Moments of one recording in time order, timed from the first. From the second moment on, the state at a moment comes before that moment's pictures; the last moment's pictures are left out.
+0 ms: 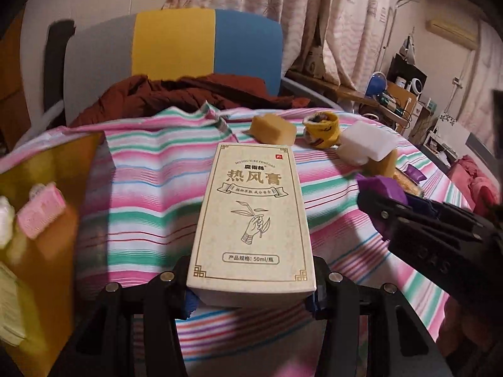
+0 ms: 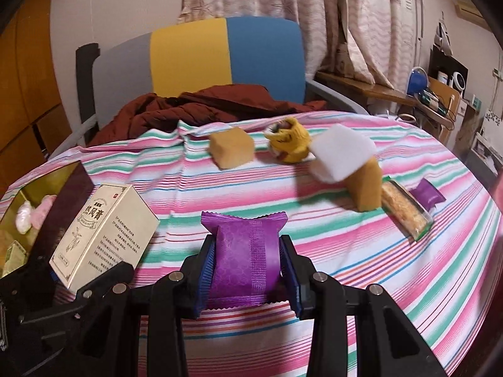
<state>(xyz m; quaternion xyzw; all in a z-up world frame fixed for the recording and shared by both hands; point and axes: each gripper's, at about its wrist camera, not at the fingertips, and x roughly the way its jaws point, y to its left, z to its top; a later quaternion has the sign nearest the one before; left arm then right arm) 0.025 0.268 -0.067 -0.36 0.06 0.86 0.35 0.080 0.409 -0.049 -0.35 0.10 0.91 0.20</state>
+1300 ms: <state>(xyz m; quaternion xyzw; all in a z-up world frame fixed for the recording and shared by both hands) -0.003 0.009 -0.047 -0.39 -0.05 0.90 0.16 0.019 0.210 -0.015 -0.36 0.04 0.93 -0.05</state>
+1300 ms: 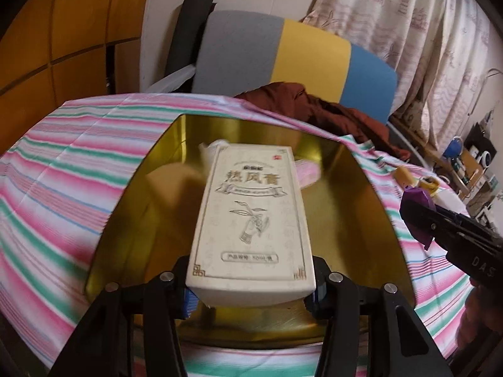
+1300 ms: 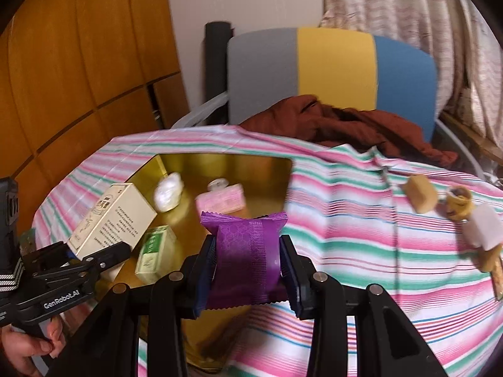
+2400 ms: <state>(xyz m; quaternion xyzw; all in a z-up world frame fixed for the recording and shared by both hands) -0.028 0.004 -0.056 -0.42 -0.07 0.90 0.09 0.021 0.219 -0.021 -0.37 0.08 0.92 -0.06</state>
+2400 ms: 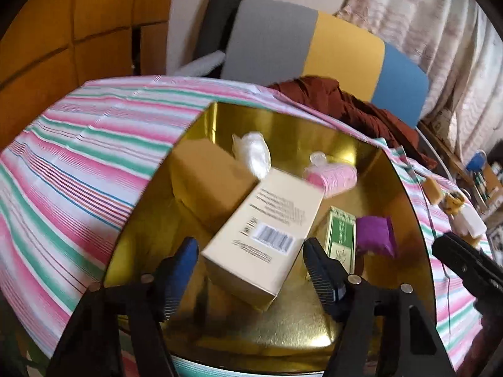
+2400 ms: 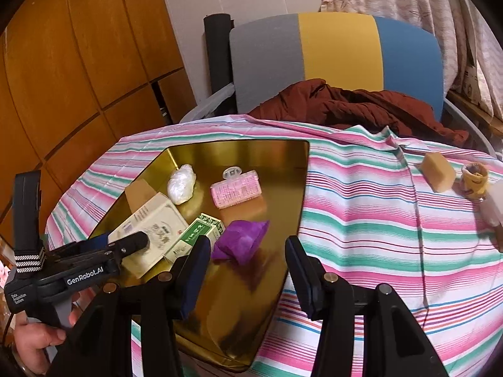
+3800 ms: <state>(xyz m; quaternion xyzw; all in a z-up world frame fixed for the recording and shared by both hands) 0.031 0.183 -0.010 -0.39 0.03 0.87 0.30 0.084 0.426 -0.070 -0.38 0.17 0.90 0.16</state>
